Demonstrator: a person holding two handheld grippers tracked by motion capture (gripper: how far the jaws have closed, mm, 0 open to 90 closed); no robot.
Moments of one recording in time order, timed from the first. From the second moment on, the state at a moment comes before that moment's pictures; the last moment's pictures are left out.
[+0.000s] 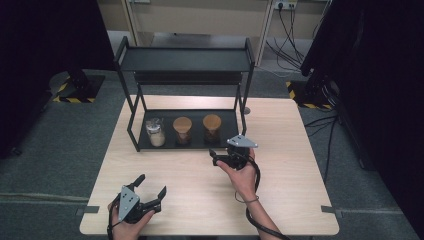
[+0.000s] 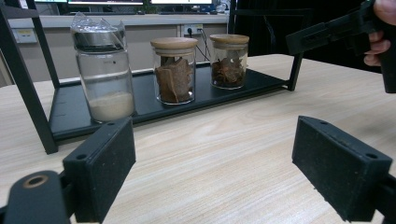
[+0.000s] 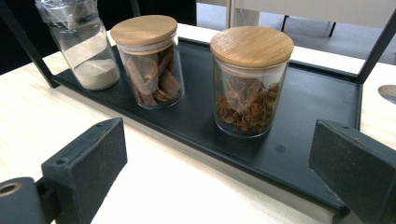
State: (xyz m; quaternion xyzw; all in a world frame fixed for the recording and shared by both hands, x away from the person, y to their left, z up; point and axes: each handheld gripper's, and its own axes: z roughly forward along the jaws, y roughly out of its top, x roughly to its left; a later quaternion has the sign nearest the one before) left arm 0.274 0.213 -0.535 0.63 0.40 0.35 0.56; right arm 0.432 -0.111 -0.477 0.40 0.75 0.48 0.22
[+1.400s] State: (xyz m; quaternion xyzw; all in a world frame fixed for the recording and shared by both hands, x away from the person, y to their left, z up) left arm 0.274 0.212 -0.535 0.63 0.40 0.35 0.56; right arm 0.393 -0.136 -0.493 0.39 0.76 0.48 0.21
